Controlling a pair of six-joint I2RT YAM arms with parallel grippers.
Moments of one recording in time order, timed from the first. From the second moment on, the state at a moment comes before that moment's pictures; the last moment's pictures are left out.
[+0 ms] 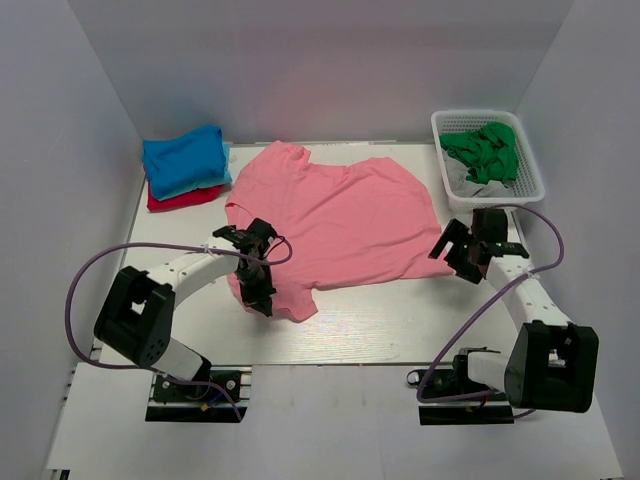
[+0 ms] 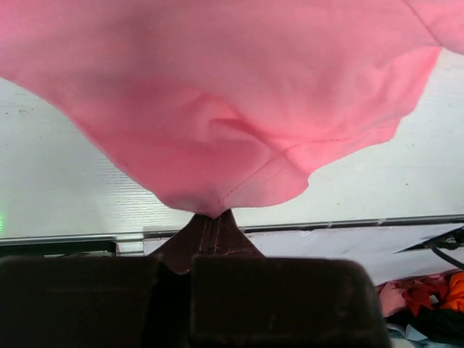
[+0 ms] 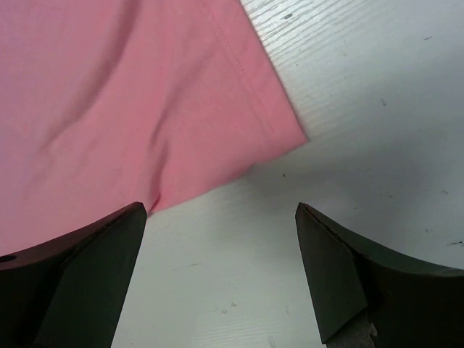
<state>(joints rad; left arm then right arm) -0.53 1.50 0.91 -0.92 0.17 -0.73 -0.02 1.19 0.73 -0.51 -0.09 0.50</state>
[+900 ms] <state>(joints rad) -0.53 1.42 1.01 -1.04 0.15 -0.68 -0.03 1.50 0.78 -0.52 0.02 0.60</state>
